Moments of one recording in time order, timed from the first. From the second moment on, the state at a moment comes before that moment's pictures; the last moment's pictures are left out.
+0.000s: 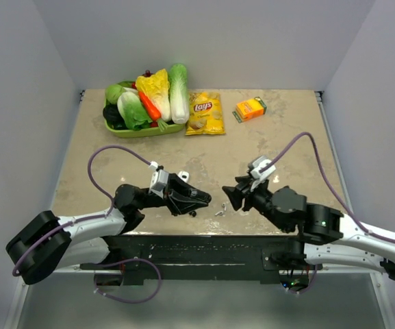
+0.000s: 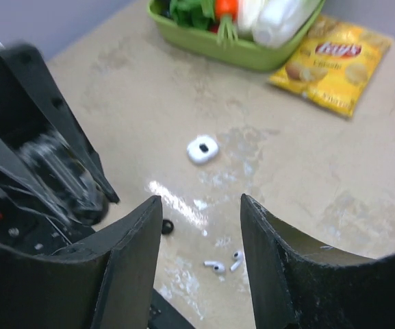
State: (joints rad) left arm -0.81 1.16 0.30 1.27 0.72 -0.47; right arm 1.29 0.65 0.82 -0.34 0.59 0.21
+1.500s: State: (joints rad) left arm -0.83 1.14 0.29 1.22 0.64 -0.41; right arm 1.30 0.81 0.84 -0.24 0.46 0.24
